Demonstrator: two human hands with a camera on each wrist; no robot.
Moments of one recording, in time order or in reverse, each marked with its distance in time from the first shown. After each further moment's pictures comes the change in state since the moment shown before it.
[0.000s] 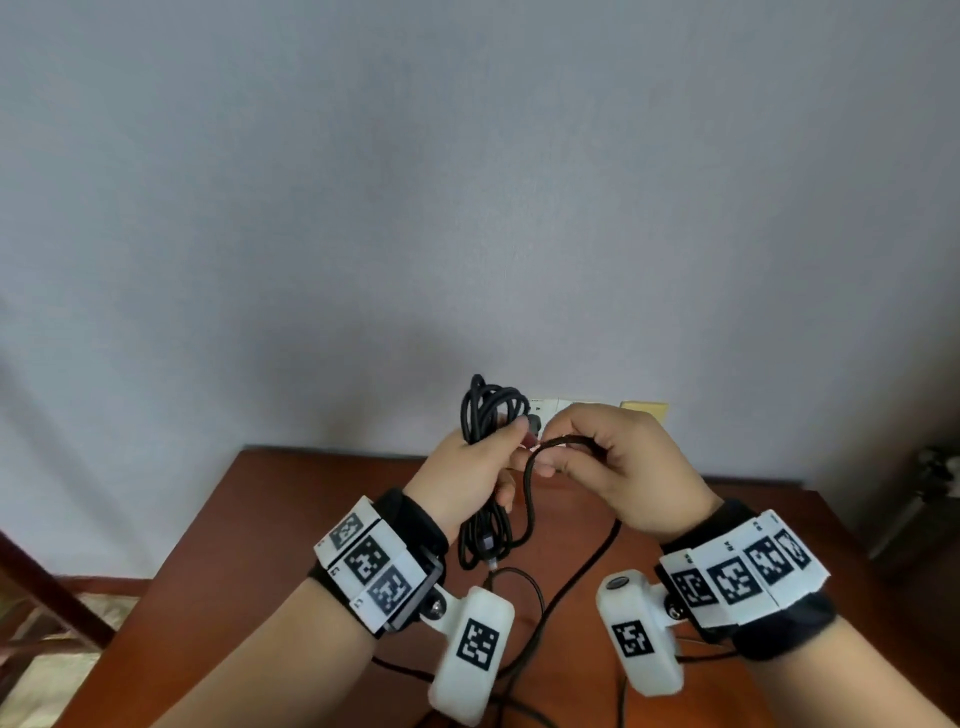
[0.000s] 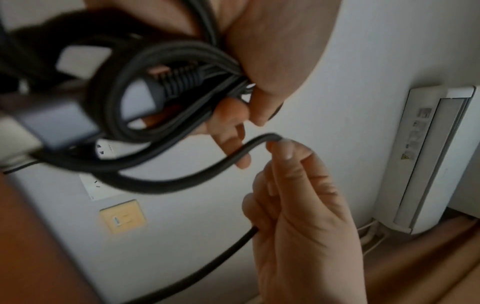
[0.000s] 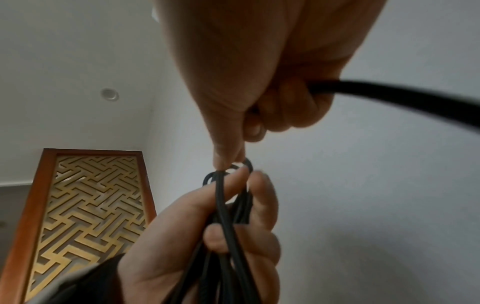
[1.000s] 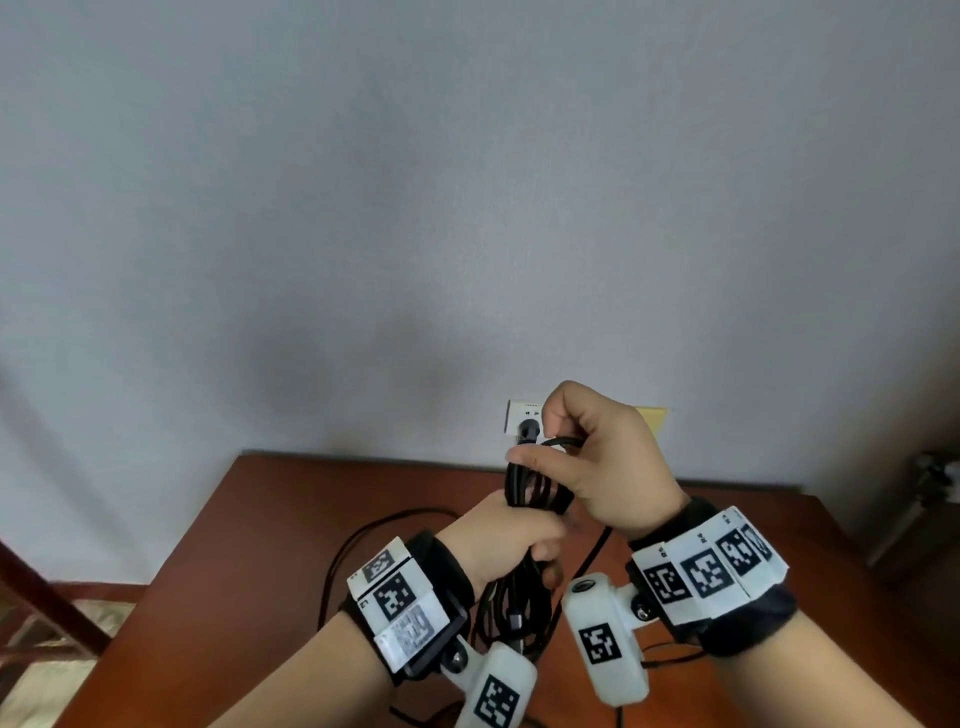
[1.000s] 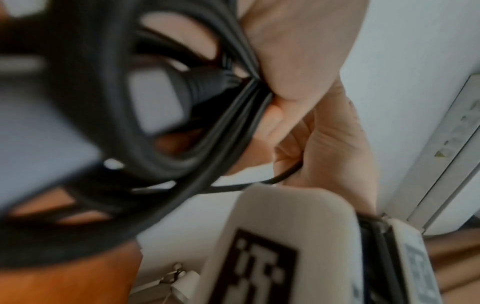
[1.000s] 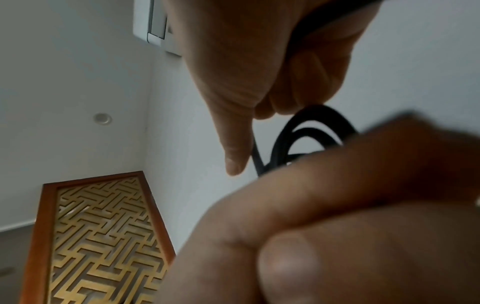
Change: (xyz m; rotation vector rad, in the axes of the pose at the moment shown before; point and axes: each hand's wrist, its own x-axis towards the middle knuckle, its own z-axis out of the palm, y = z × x) left_hand -0.010 -0.028 0.022 -0.082 -0.306 -0.161; right_hand 0.013 -0.009 0.017 0.205 0.202 0.145
